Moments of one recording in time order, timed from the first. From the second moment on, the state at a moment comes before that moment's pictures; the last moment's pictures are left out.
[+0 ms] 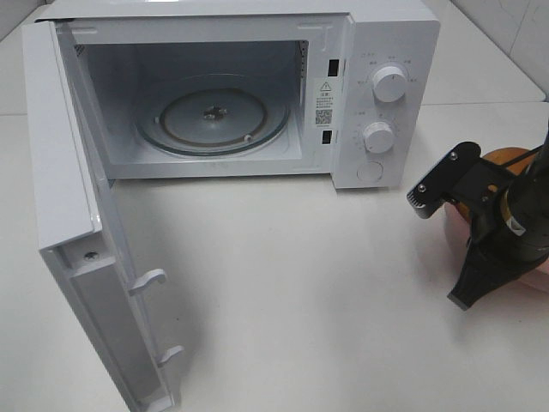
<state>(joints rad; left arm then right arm) -0.29 0.00 -0.51 -0.03 1.05 0.01 0.40 1.63 -0.63 -0.79 0.41 0.31</state>
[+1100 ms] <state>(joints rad) -0.29 0.00 -0.51 -0.02 1.05 0.01 0.40 1.51 -0.86 -0.25 0.69 0.29</state>
